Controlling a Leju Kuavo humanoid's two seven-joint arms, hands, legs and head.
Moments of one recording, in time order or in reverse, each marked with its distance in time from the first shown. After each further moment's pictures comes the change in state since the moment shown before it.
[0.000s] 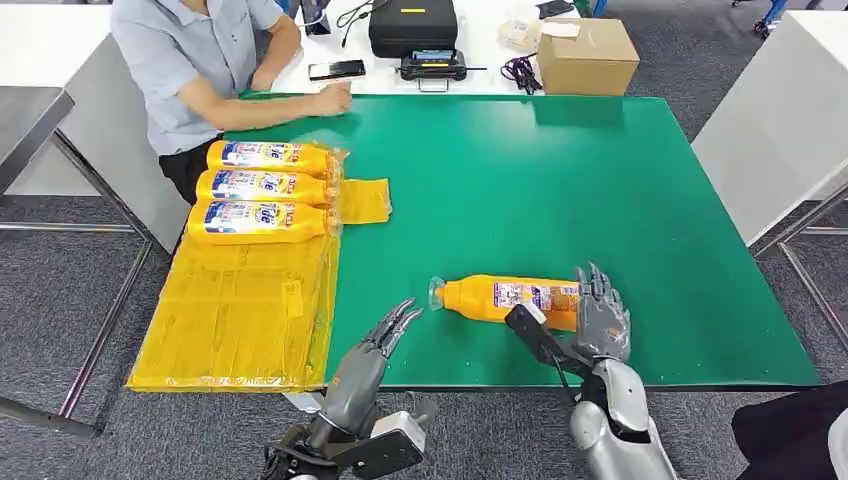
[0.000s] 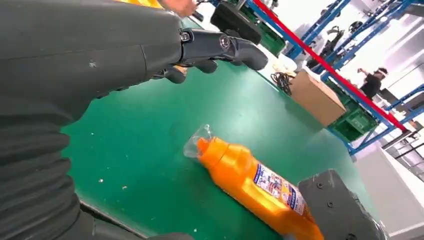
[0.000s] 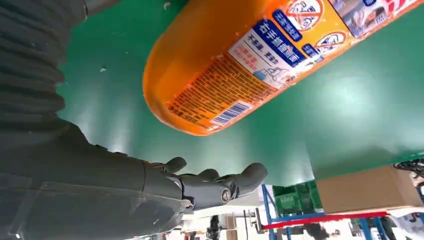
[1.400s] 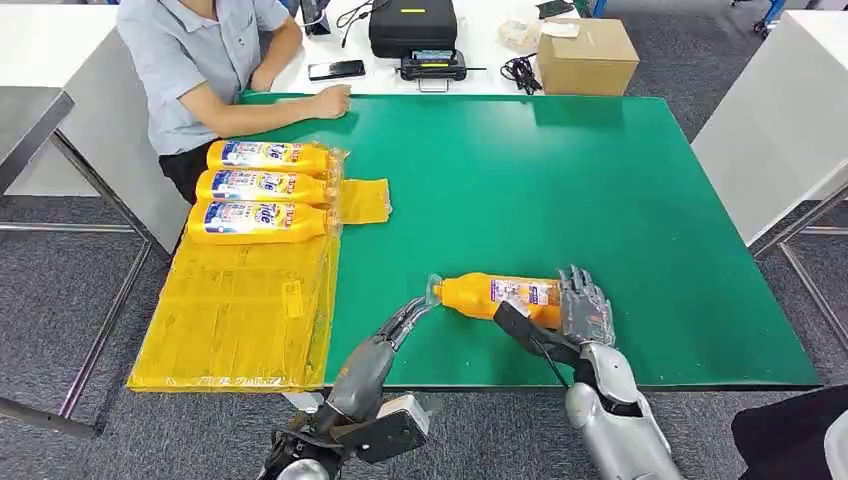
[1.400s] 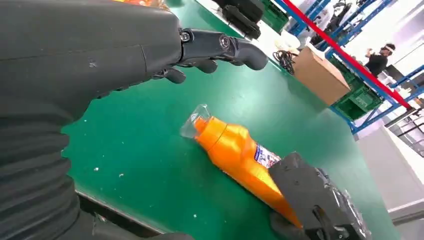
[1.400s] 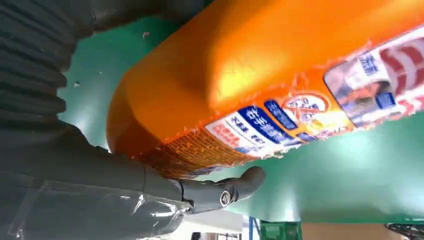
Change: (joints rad) left arm -0.053 -0.006 0.000 0.042 0.076 -0.084 0.018; right arm -0.125 -0.035 0.073 0.195 -0.042 0.106 -0.004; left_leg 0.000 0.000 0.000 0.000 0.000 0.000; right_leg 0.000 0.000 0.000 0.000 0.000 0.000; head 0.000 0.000
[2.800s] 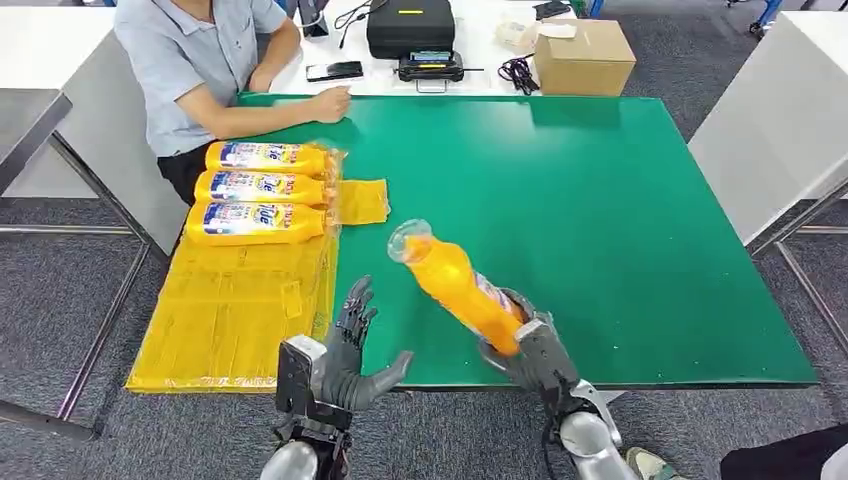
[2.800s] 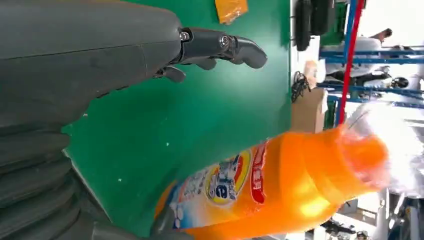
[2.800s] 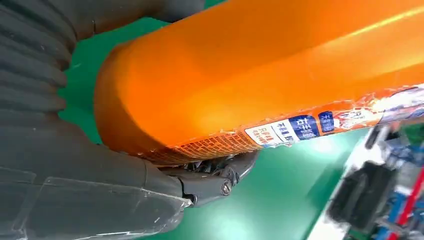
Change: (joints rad) left arm -0.024 -0.026 -0.009 0.088 0.855 0.140 -0.198; right arm 0.167 0.079 0.050 -0.198 -0.802 0.138 -0.480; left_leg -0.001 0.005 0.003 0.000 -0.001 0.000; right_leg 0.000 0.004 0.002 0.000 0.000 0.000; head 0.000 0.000
